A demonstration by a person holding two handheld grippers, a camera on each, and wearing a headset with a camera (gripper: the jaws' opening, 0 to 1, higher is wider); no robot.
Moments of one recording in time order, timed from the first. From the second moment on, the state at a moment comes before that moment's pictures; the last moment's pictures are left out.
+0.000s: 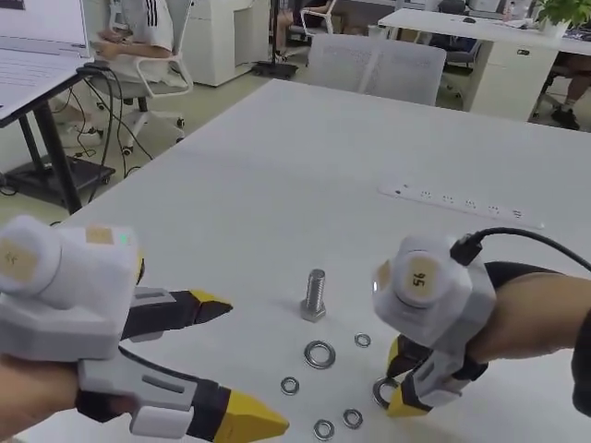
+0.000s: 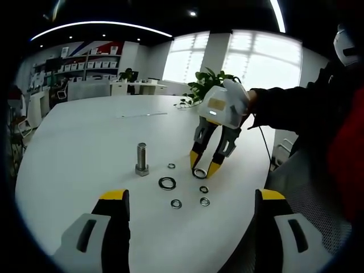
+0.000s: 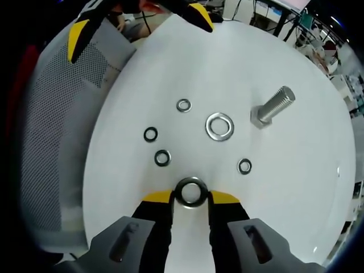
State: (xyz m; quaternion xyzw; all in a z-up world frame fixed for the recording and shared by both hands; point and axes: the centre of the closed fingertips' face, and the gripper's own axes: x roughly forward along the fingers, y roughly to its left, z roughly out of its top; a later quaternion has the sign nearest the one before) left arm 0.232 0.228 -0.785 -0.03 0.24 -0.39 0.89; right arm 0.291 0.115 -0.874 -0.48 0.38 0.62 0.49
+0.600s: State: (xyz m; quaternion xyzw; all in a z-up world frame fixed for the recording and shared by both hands) left arm 0.234 0.228 -0.783 -0.03 0.24 -0.39 0.89; right arm 0.299 0.117 -0.854 -0.49 0.37 0.62 0.49
